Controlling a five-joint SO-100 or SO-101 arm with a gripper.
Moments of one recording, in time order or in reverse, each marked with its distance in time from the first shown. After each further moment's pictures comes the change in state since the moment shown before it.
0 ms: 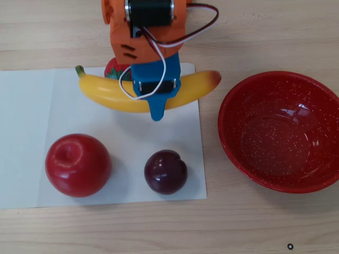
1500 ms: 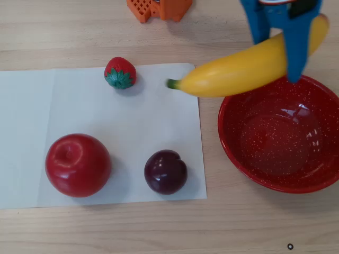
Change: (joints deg) arm 31.6 8.3 -17.5 -3.8 -4.8
